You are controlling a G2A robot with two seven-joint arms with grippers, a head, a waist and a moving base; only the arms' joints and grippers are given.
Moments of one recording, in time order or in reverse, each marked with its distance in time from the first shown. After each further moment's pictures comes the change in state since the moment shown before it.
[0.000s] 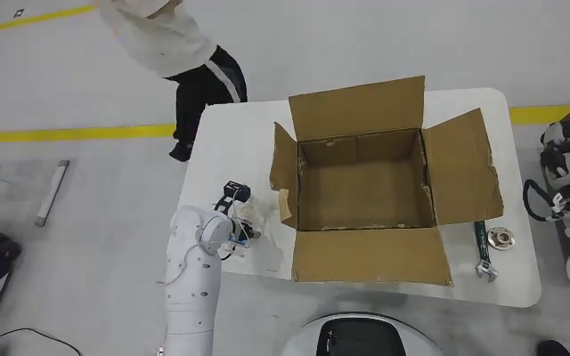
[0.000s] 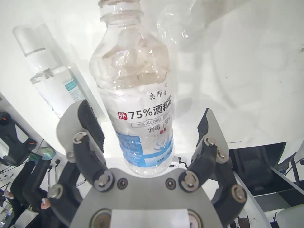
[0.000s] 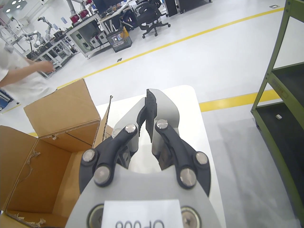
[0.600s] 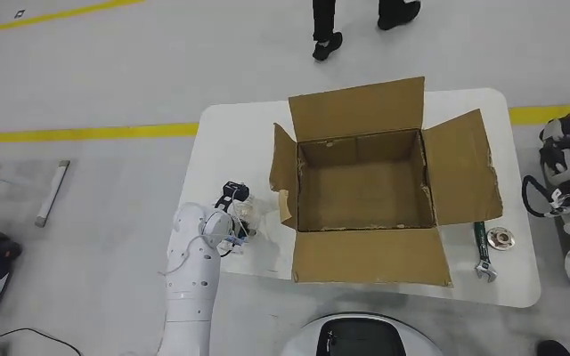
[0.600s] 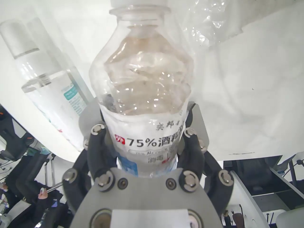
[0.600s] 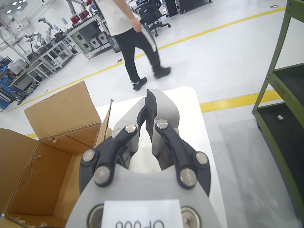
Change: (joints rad) left arm -0.058 0.023 0.035 0.134 0.005 0.028 0.049; right arm 0.030 -0.008 -0.007 0.012 -0.008 0.000 0.015
